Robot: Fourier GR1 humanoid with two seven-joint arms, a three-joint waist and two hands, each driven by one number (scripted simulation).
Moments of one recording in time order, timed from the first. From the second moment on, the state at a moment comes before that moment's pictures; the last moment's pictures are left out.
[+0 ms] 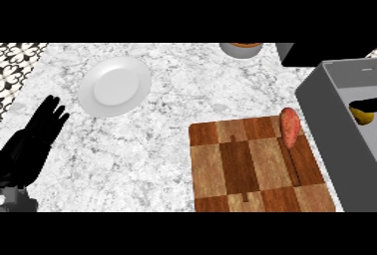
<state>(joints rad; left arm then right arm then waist) -0.04 0.19 0.23 -1.68 0.20 -0.13 0.30 -0.61 -0.48 -0.53 -0.81 0.96 -0.21 0.27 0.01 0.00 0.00</state>
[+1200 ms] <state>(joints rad) -0.03 0.19 0.24 -1.66 0.20 -0.13 0.29 -0.22 -0.52 -0.91 -1.30 0.30 -0.10 0.12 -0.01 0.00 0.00</state>
